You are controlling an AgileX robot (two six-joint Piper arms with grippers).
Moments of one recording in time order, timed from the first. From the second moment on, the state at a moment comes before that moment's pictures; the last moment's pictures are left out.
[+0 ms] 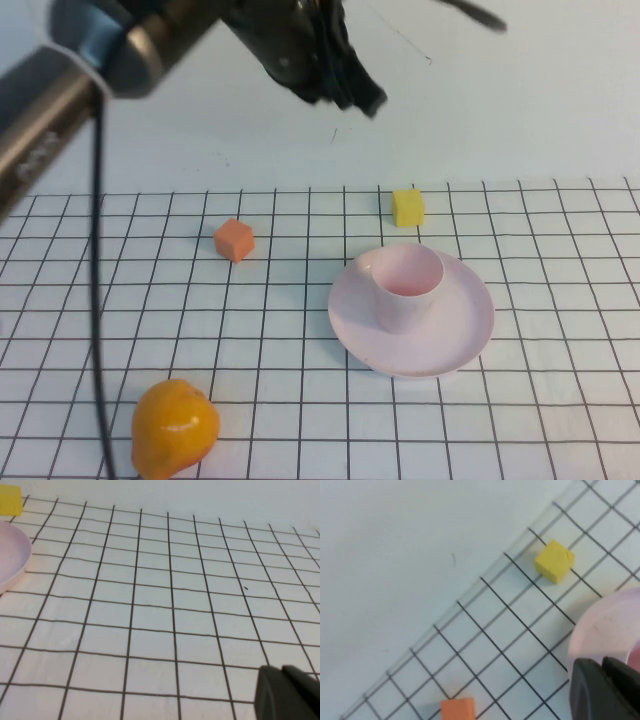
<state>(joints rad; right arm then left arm) -0.07 -0.01 0.03 -0.03 0.43 -0.13 -0.55 1.96 -2.13 0.07 1.10 0.16</state>
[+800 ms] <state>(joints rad) -0.07 -0.01 0.03 -0.03 0.43 -0.13 -0.55 0.90 -1.45 0.46 0.87 -0.06</state>
